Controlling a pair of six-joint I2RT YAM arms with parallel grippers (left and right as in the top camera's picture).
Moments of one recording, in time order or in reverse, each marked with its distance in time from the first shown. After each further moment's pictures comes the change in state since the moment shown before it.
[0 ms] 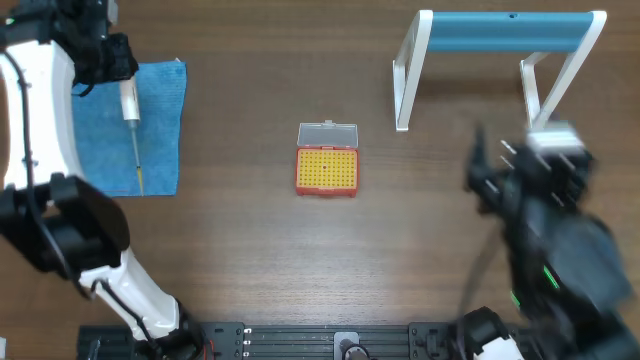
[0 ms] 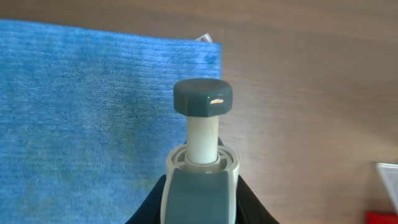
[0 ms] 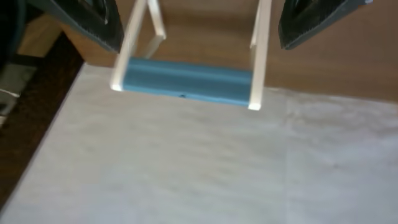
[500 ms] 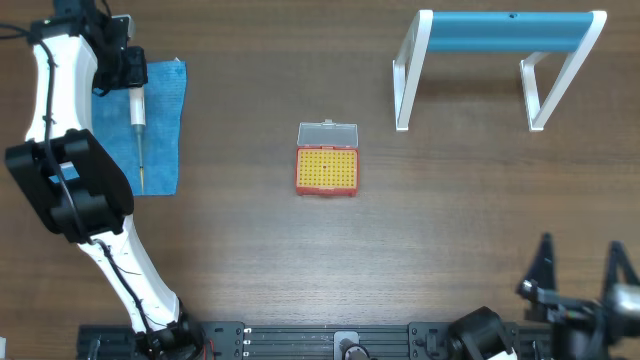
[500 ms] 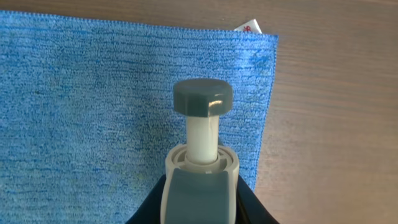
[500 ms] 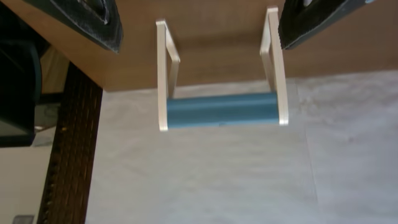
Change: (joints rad) left arm 0.000 0.222 0.034 0.104 -0.071 0.039; right arm 0.000 -0.578 -0.211 -0.250 0.068 0.117
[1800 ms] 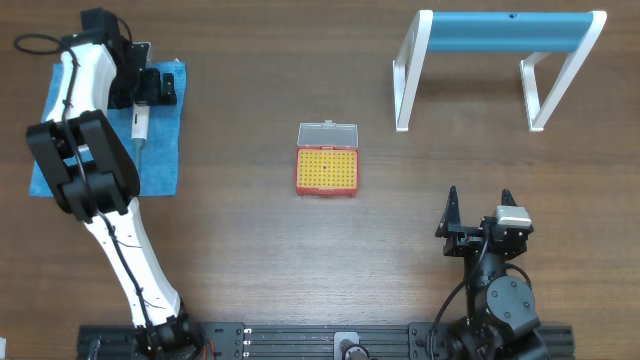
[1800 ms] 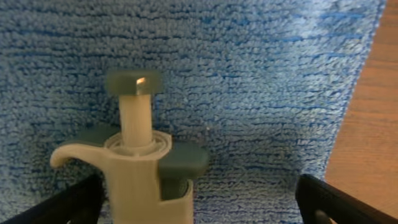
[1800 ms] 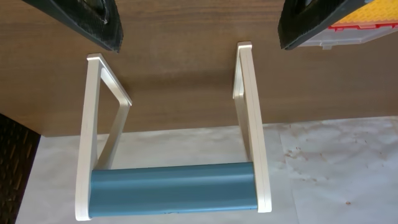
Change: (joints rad) left arm -0.006 0.186 0.018 0.027 -0.023 0.043; right arm 0.000 0.003 -0.631 0.502 -0.082 0.106
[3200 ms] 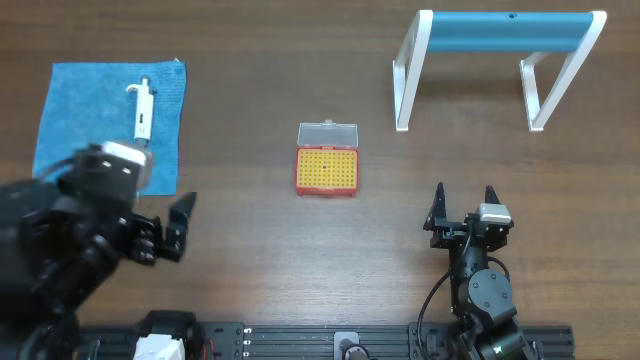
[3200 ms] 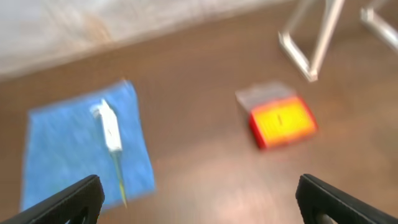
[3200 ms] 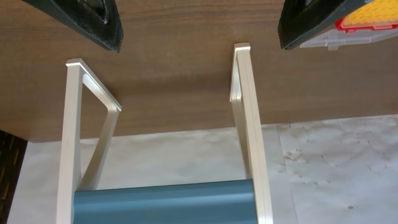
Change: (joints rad) left arm -0.323 -1.594 -0.567 -0.308 0.089 0.000; right arm 0.000 0.005 -0.218 0.269 0.000 0.000
